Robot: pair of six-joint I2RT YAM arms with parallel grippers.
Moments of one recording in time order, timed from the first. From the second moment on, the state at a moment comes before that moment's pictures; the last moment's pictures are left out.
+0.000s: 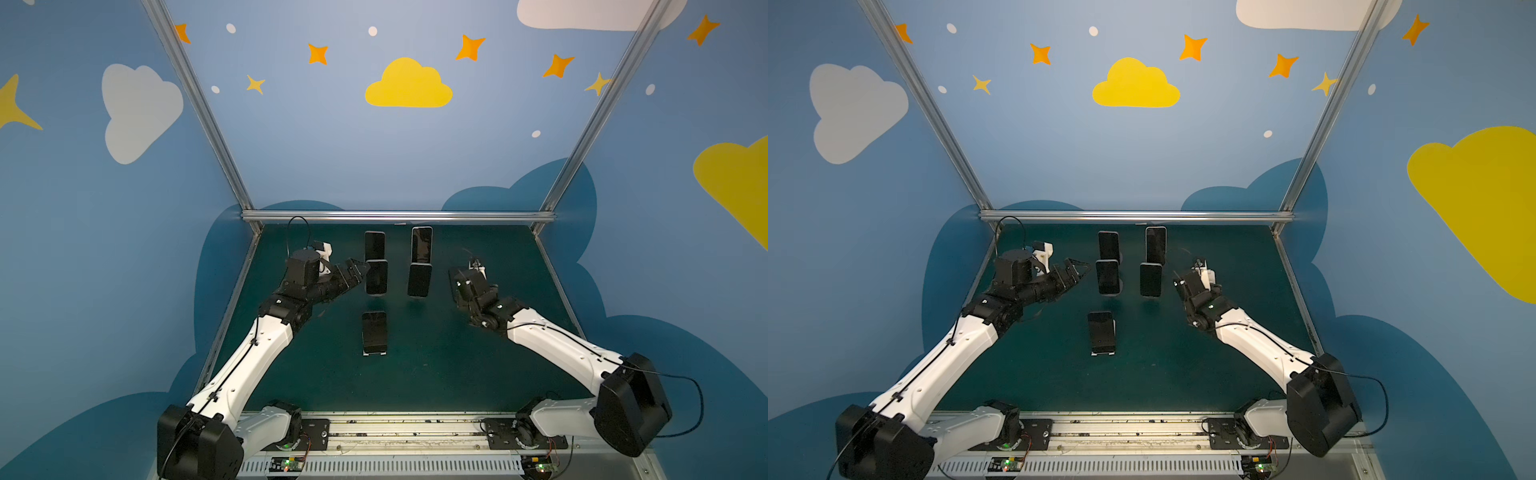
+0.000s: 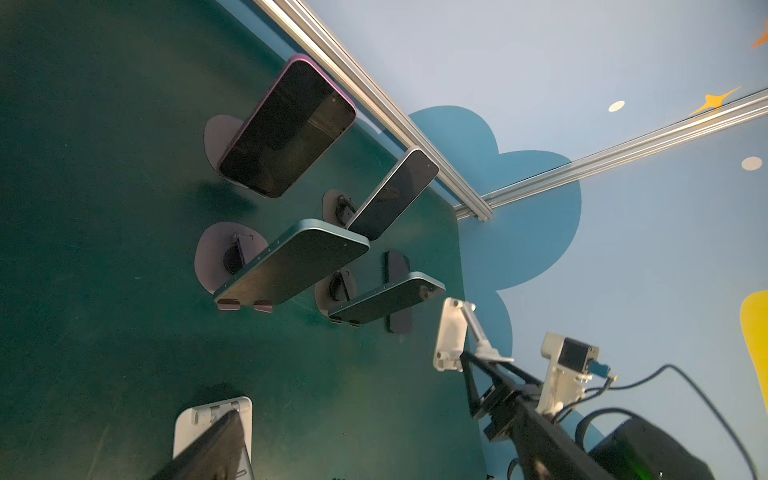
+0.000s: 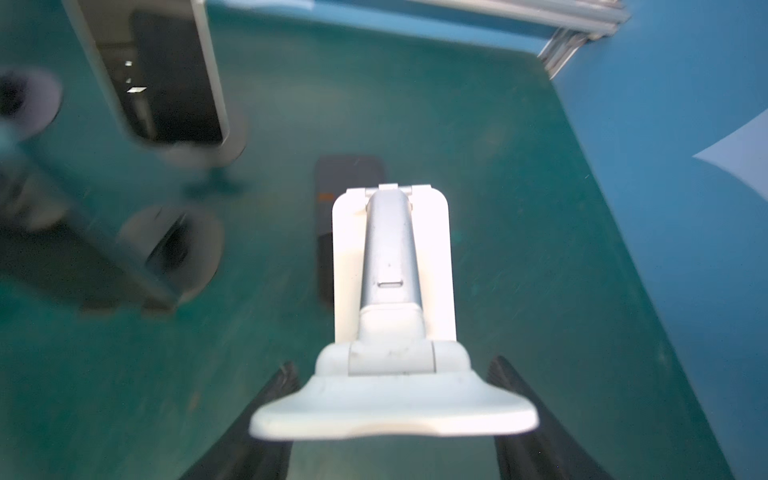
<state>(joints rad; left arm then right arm) -0.28 1.15 0.94 -0.29 0.38 -0.84 0.56 1.36 0.94 -0.38 0.61 0.31</state>
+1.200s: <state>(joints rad) -0.28 1.22 0.94 -0.25 0.39 -0.84 0.10 2.26 1.91 -0.65 0.07 0.02</state>
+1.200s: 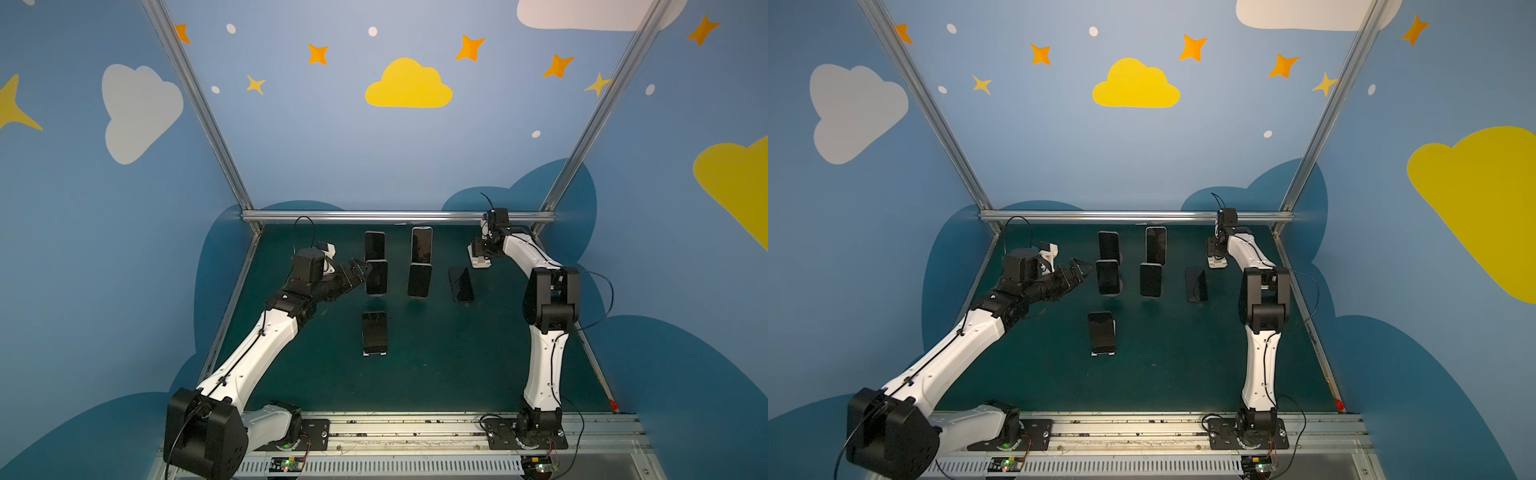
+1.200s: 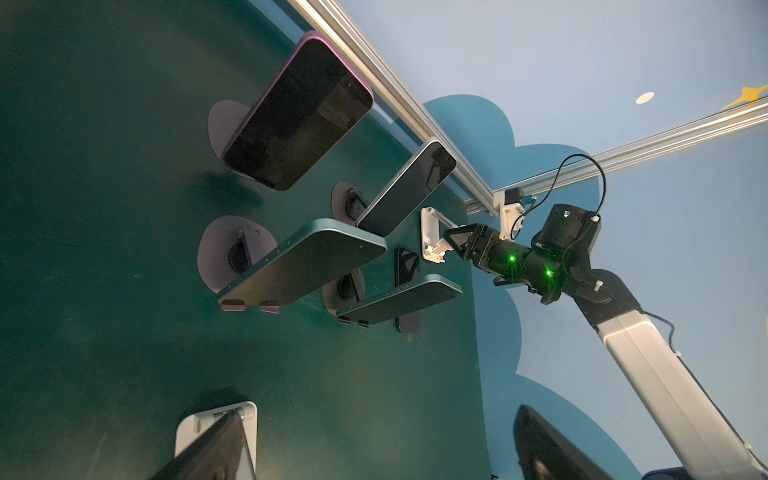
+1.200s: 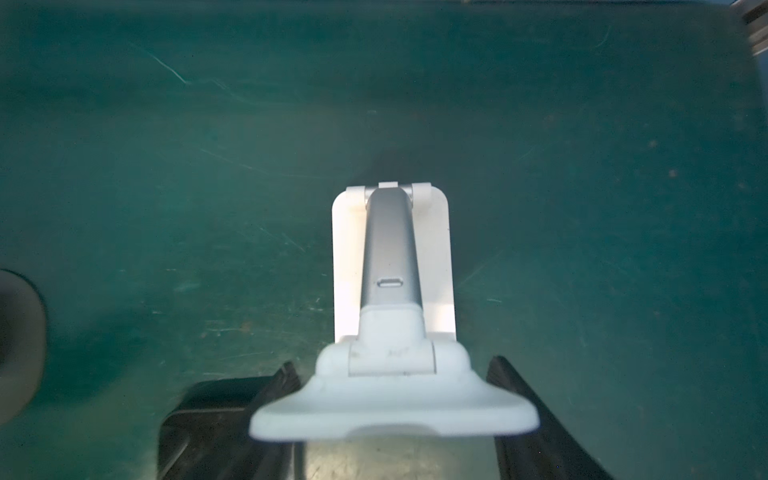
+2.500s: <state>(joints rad) -0.28 0.98 0.94 -0.37 -0.01 -0.83 0.71 1.20 1.12 -0.52 0.28 0.38</state>
